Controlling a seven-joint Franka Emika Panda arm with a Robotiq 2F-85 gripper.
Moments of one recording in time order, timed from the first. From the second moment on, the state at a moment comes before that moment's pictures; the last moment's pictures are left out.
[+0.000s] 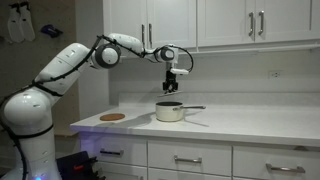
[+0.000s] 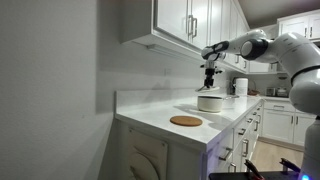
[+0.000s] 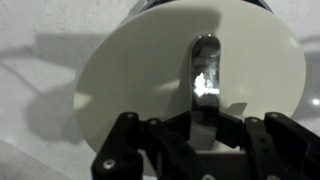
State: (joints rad) arm -0.01 0.66 0.07 -0.97 0.03 1.62 -1.48
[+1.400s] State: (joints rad) arm 0.01 0.34 0.07 -1.32 0.09 1.59 -1.24
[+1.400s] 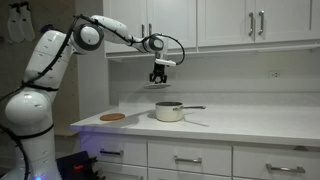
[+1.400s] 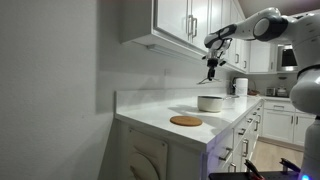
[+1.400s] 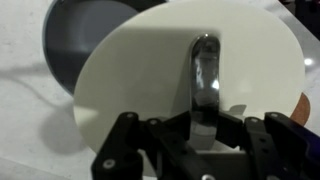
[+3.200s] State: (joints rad) arm 0.23 -0.39 0.10 -2.42 0.22 1.91 -1.05
